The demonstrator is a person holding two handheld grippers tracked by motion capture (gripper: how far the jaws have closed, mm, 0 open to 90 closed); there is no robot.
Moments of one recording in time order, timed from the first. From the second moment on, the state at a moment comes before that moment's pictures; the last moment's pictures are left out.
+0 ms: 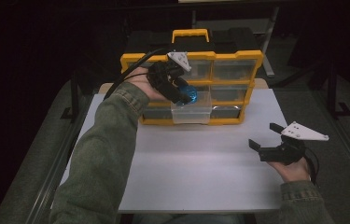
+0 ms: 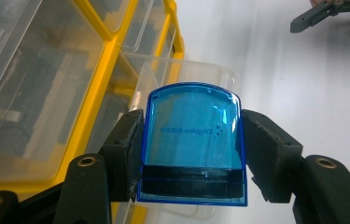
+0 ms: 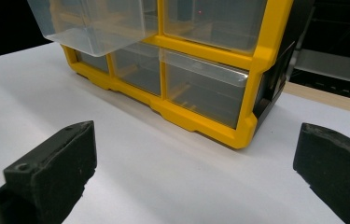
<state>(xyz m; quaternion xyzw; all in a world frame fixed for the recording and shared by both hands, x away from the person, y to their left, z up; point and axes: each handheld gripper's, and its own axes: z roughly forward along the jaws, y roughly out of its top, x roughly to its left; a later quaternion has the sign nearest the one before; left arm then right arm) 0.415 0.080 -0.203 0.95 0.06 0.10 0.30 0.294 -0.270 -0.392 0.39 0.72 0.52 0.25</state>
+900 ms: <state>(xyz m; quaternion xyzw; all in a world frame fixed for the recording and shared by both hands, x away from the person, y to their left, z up) 0.430 0.060 -0.222 0.95 0.09 0.09 0.29 0.293 -0.269 -0.392 0.39 0.72 0.52 0.25</state>
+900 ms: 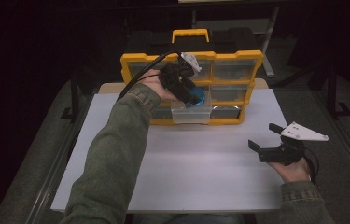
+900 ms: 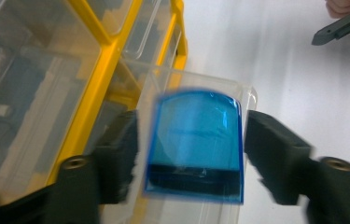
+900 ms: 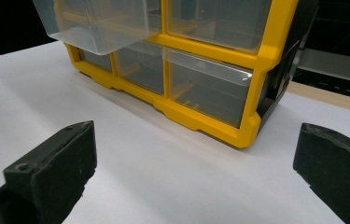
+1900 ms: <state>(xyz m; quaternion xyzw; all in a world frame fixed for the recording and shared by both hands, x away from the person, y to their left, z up) 0.401 0.108 -0.220 0.93 0.11 0.14 0.32 0.293 -0.269 -0.393 0.39 0.72 0.51 0.25</state>
